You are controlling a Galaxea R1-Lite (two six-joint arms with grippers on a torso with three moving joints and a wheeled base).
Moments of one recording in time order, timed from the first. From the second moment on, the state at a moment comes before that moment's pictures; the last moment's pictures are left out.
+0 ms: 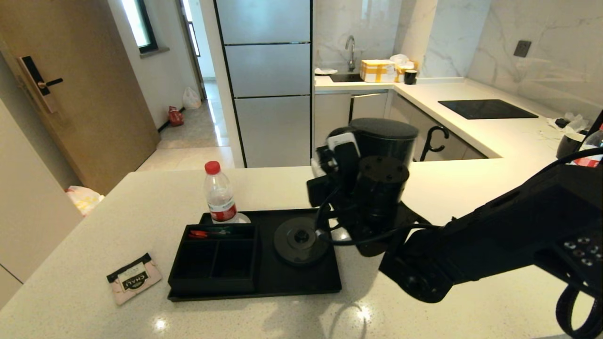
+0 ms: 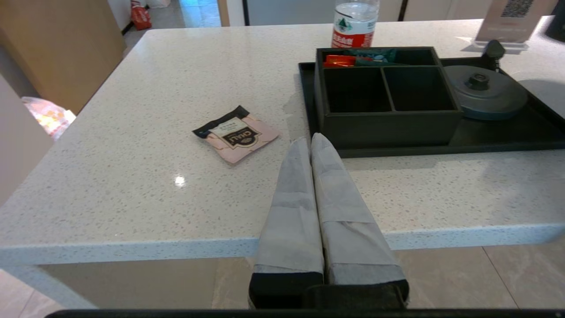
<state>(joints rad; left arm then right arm) 0.01 0.00 0.00 0.01 -0.01 0.02 0.76 2.15 -1.11 -1.13 -0.50 -0.20</state>
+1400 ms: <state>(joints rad) 0.01 0.00 0.00 0.01 -0.01 0.02 0.51 2.36 -0.93 -1.50 -0.59 -0.26</state>
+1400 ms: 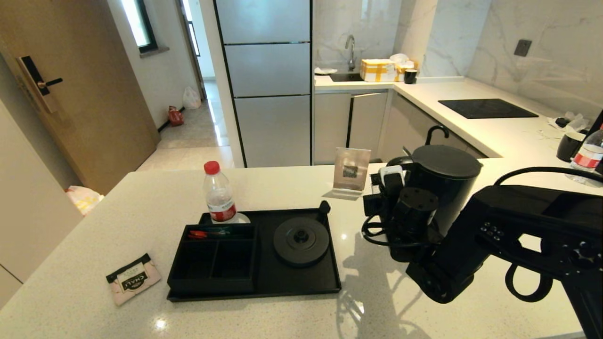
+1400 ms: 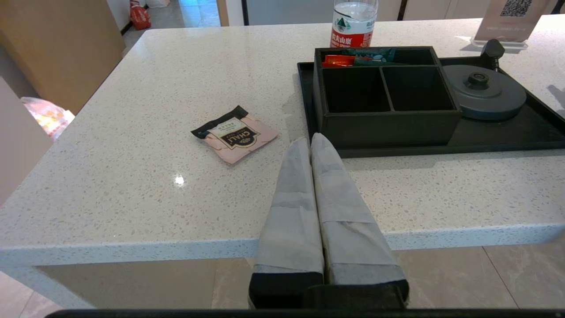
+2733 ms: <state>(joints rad) 0.01 0.00 0.00 0.01 -0.01 0.02 0.51 2.22 -0.70 -1.52 -0.54 -0.21</state>
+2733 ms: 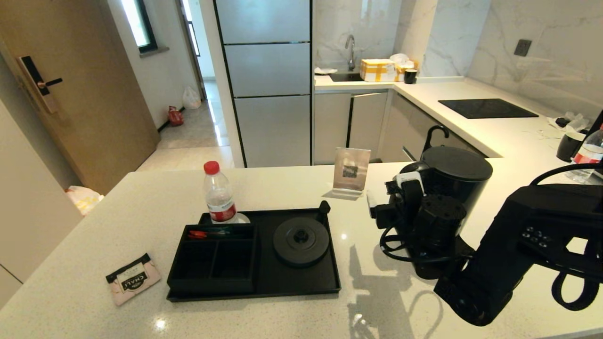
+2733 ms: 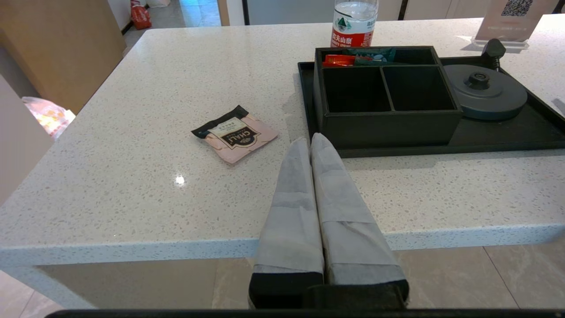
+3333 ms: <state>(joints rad) 0.01 0.00 0.00 0.01 -0.01 0.02 0.54 2.14 -0.62 -1.52 -0.54 -0.18</state>
